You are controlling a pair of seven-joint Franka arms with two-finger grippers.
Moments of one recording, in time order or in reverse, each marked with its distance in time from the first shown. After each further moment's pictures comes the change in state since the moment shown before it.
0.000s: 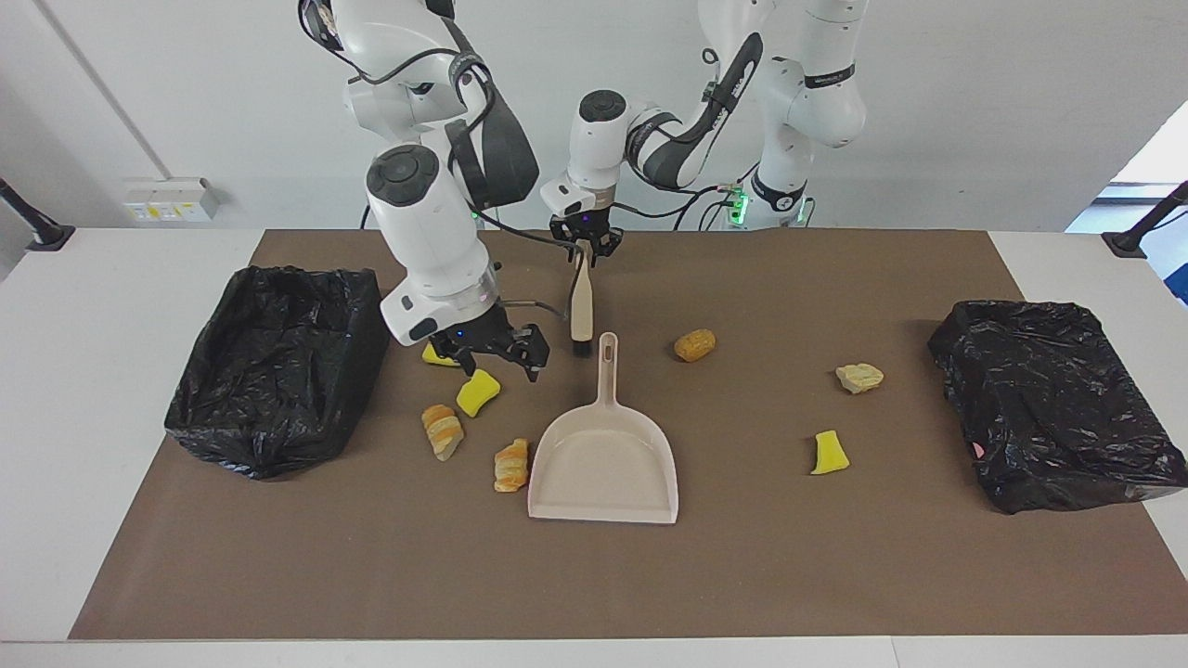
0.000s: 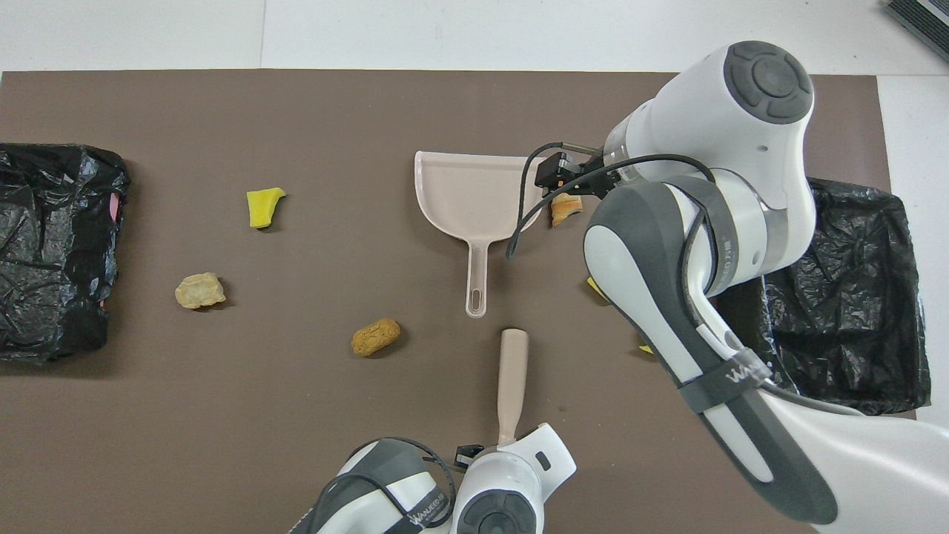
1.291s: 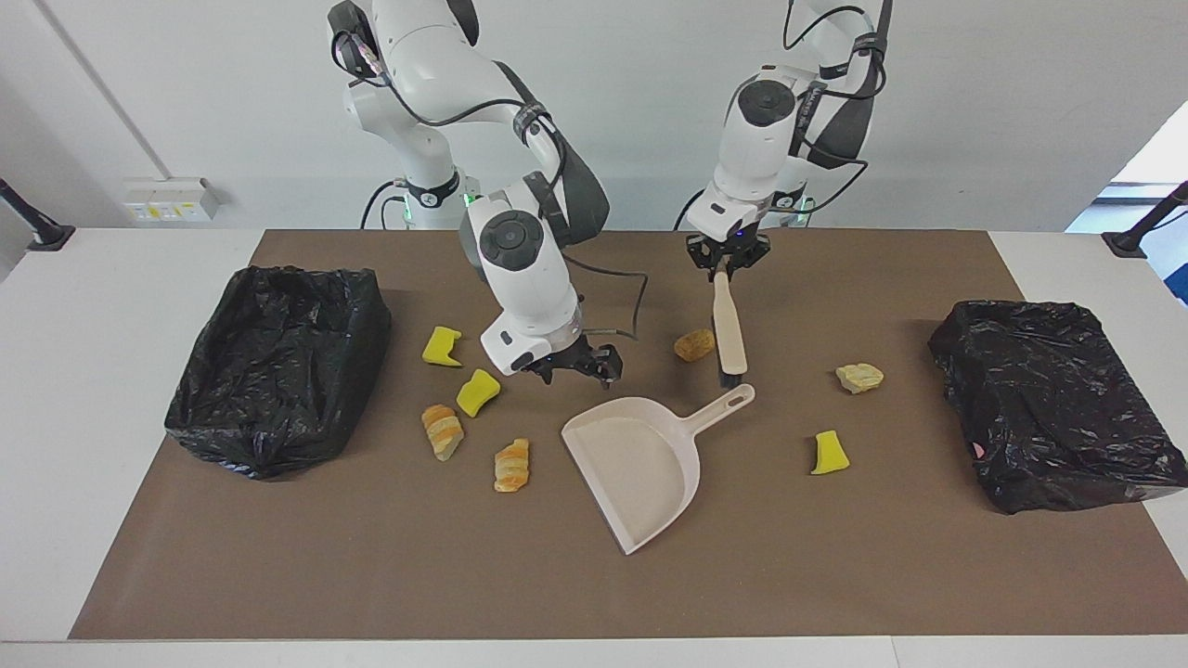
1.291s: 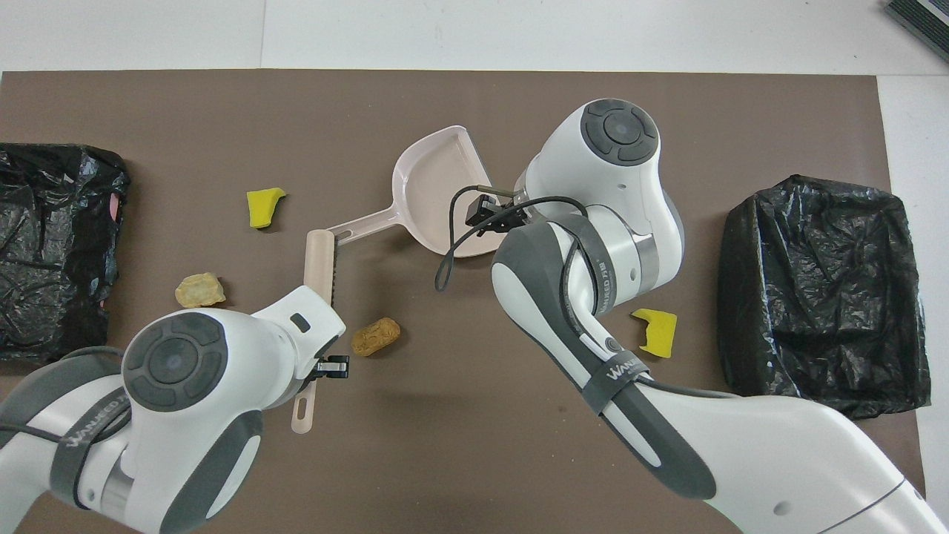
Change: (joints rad) left arm 0.562 -0.282 0.032 0.012 0.075 -0.410 0.350; right arm 0.115 0.101 0.004 -0.019 0.021 0.060 0.119
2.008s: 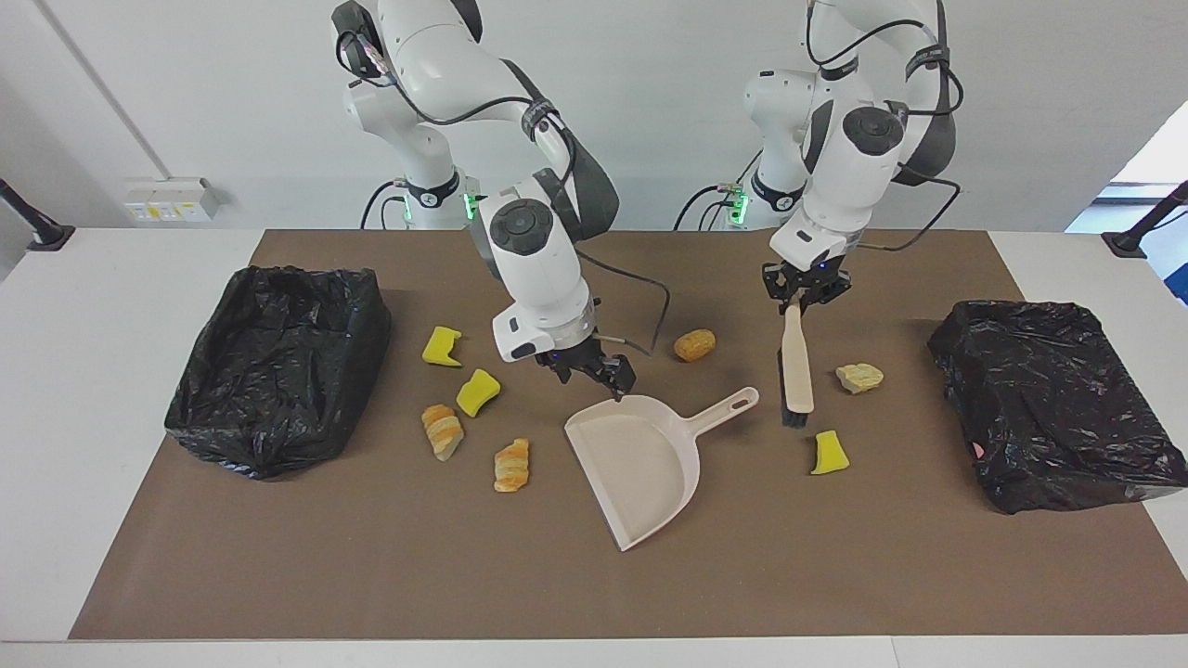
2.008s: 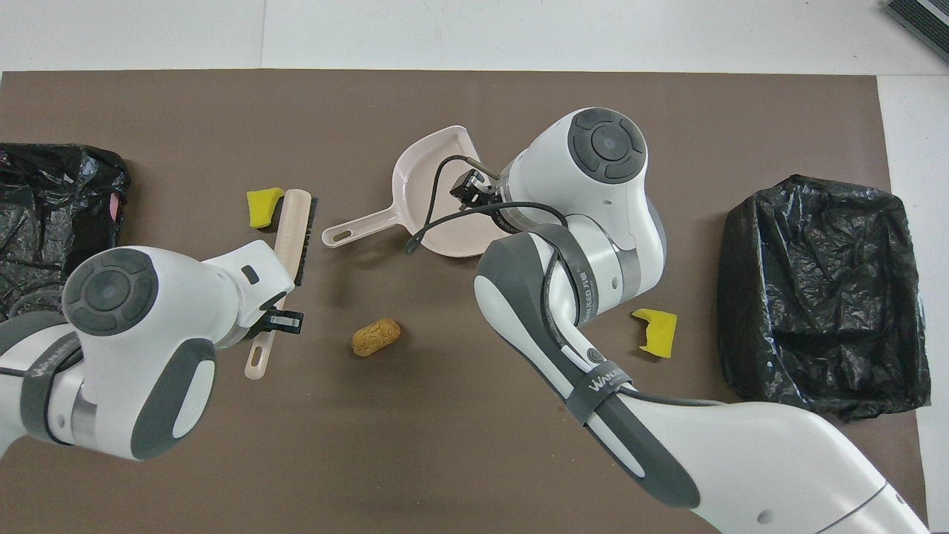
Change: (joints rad) left arm 0.143 0.137 -0.018 0.047 0.016 0.125 0.276; right arm 0.032 0.007 0.001 0.008 0.003 0.134 0.370
